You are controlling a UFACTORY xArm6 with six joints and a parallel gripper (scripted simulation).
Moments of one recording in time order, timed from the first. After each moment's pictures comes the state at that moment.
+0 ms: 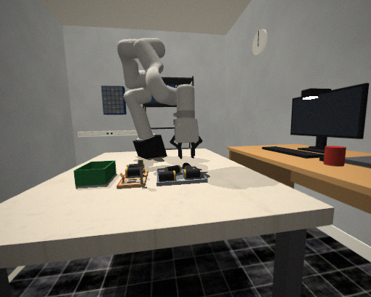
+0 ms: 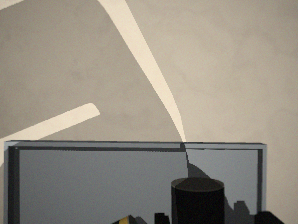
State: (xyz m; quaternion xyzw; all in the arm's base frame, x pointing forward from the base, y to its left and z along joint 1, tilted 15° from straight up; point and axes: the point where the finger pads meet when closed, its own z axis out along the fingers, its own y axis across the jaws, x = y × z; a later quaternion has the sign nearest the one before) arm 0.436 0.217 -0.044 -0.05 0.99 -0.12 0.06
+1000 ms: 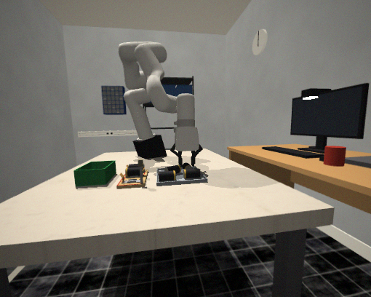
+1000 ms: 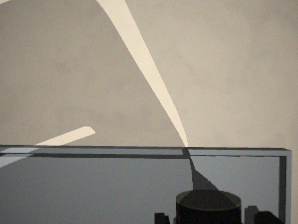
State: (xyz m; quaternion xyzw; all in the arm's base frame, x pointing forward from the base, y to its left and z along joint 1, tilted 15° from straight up) arm 0.441 0.209 -0.078 -0.05 0.99 -0.12 0.06
